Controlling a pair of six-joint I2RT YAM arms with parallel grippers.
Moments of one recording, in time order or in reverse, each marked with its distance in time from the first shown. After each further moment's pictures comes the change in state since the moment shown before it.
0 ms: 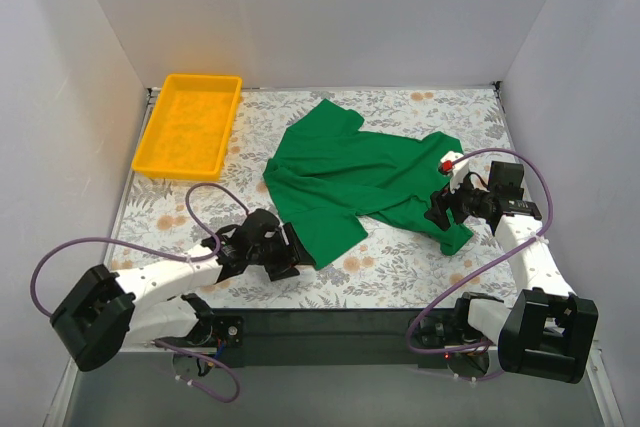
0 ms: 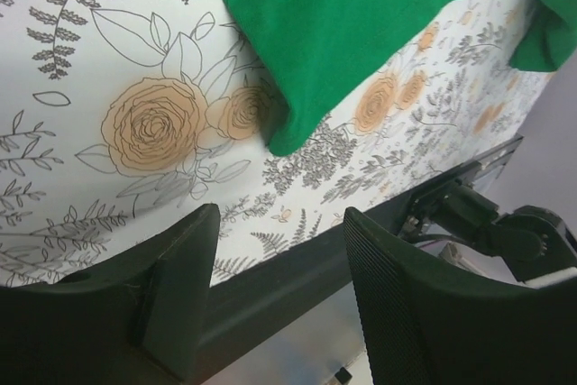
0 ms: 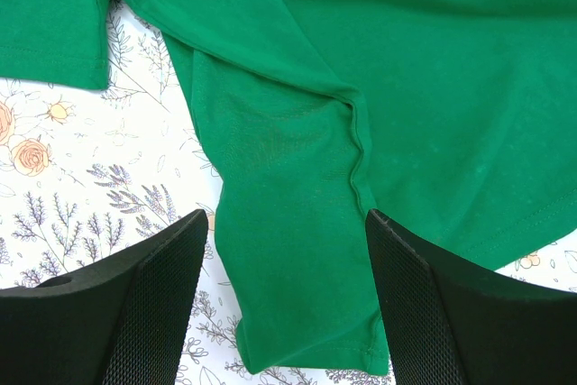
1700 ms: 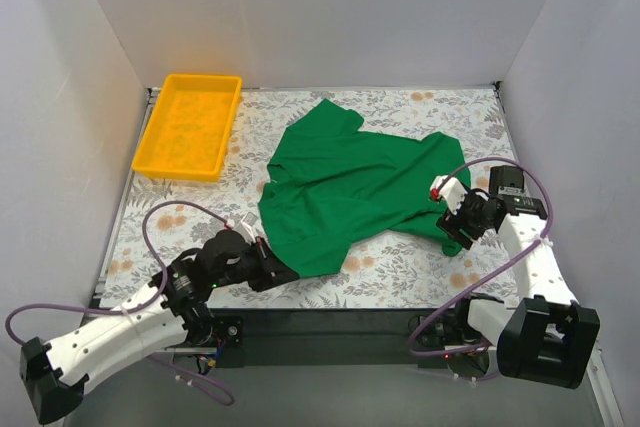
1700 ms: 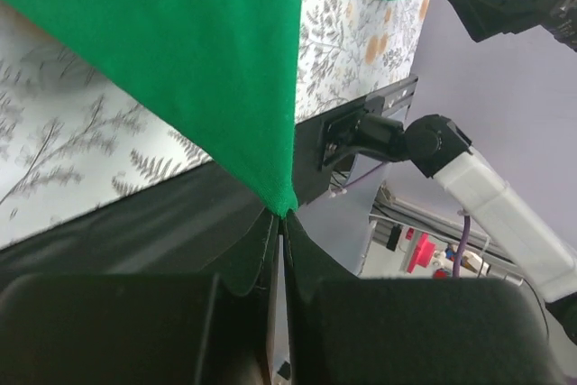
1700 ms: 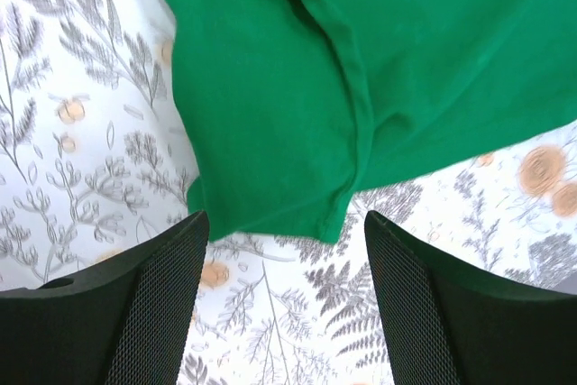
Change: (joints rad) left arm -0.105 -0.503 -0.045 -0.188 -0.019 -0.095; right arm -0.006 -0.047 0.059 -0.336 0.259 -0.443
